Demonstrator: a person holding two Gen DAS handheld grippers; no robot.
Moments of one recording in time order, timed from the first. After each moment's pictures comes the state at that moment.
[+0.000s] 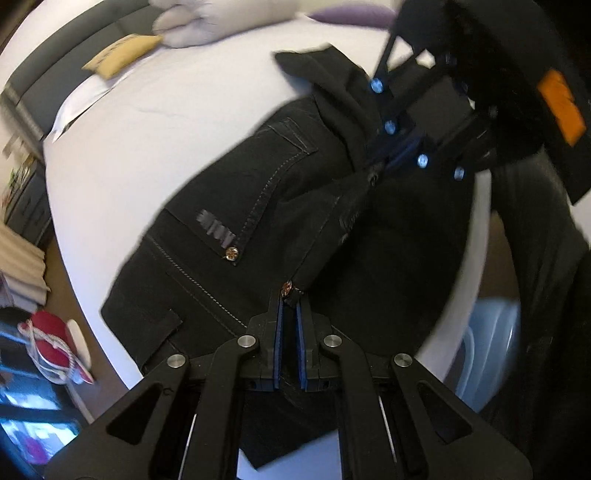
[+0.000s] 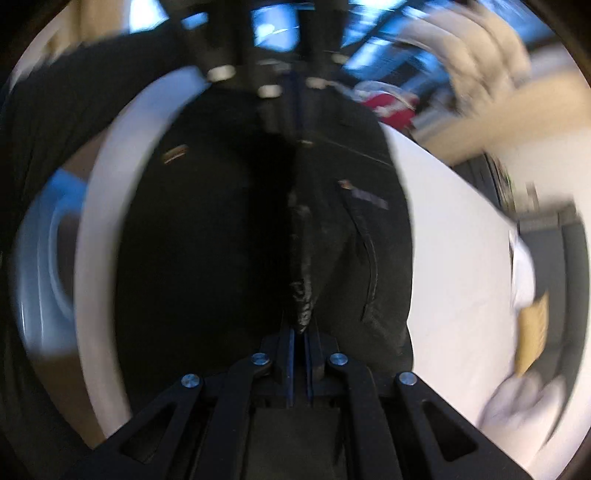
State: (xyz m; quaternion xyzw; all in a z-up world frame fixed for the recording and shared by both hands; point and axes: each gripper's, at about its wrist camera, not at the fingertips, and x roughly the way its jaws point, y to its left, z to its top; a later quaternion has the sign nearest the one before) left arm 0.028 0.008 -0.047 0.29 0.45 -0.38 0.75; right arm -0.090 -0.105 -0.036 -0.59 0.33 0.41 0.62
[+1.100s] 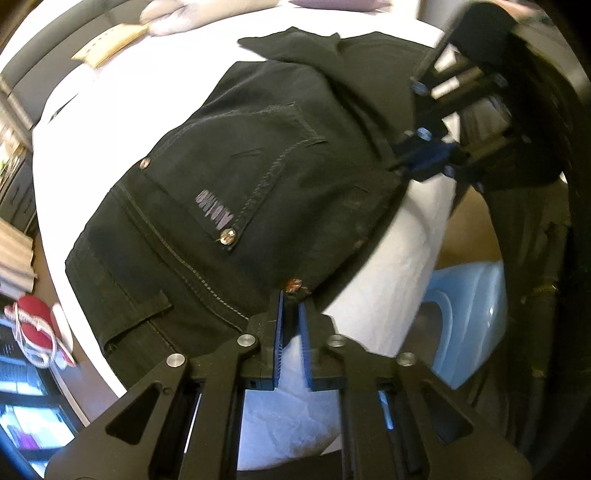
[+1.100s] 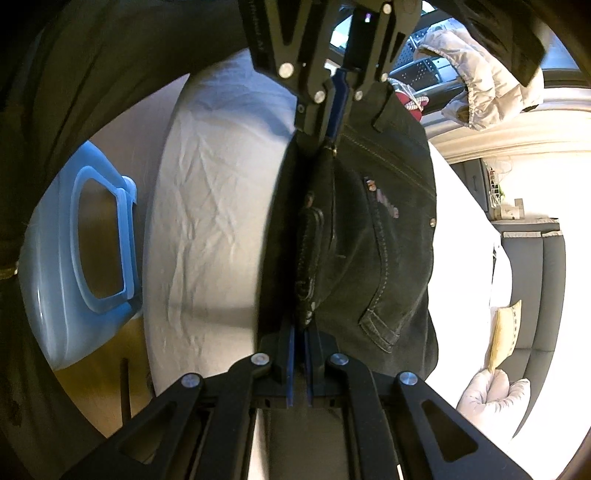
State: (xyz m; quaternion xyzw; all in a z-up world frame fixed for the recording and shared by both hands) left arm -0.024 0.012 -0.072 0.27 0.47 -0.39 0.74; right arm -0.169 -0.085 -0.077 -0.63 0.33 0.35 0.61
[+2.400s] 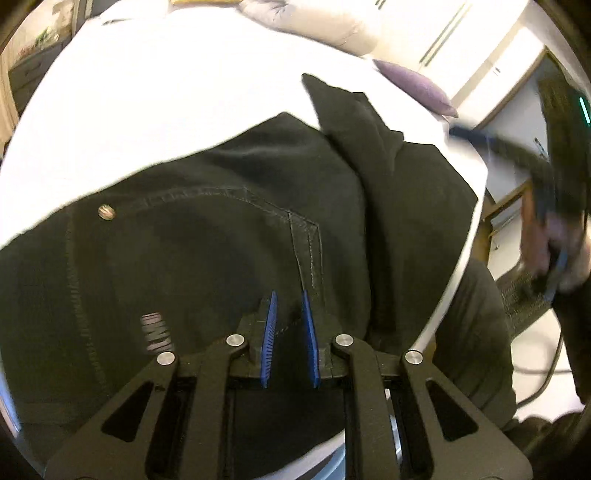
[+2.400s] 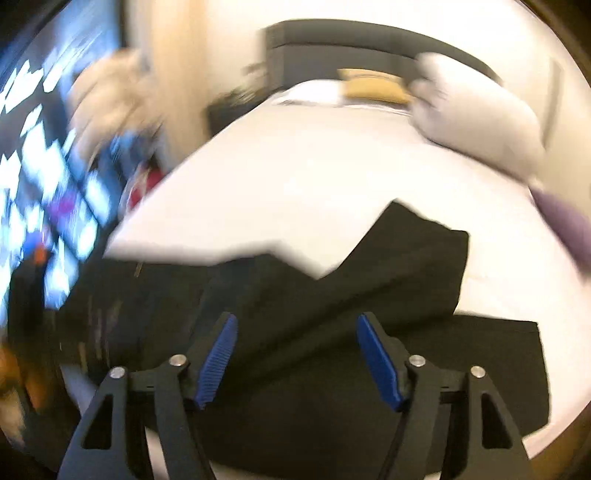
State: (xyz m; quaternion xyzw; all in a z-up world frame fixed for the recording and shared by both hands) left arm 0.056 -0.054 -0.062 0.00 0.54 -0.34 0.77; right arm -0.005 -0.316 0.037 0.02 0.41 0.06 0.91
